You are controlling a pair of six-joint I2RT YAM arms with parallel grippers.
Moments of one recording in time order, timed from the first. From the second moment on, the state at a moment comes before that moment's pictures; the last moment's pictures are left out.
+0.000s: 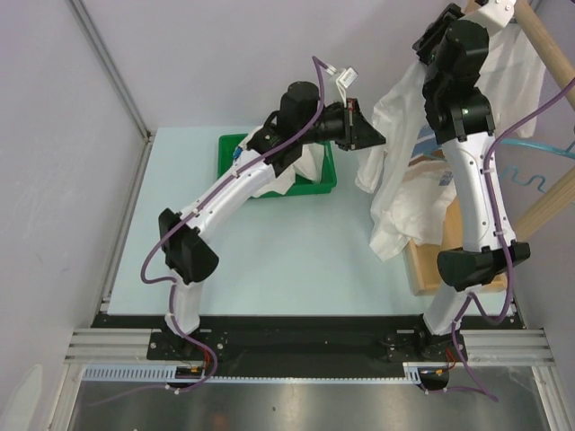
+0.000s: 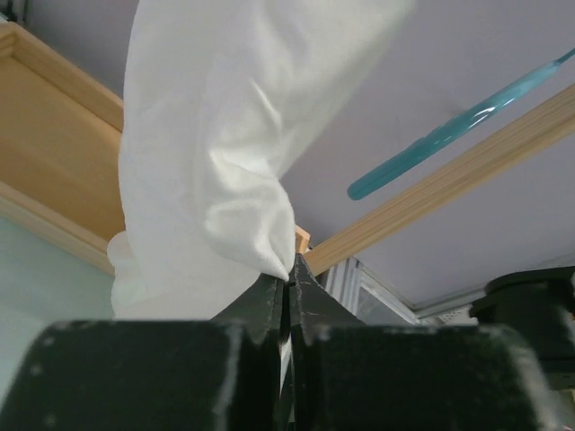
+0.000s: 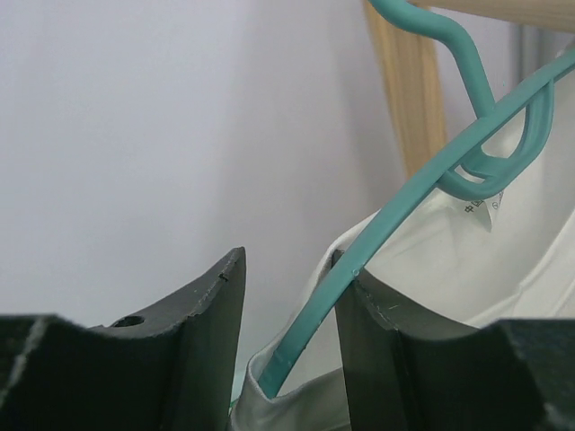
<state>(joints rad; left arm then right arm) -0.74 2.01 2.17 -0.23 0.60 -0.63 0.24 1.78 2.33 -0.40 0.56 0.35</state>
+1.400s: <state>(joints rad) -0.65 1.36 1.49 -0.06 0.47 -0.70 0.38 1.07 1.19 0.00 -0.85 0.37</state>
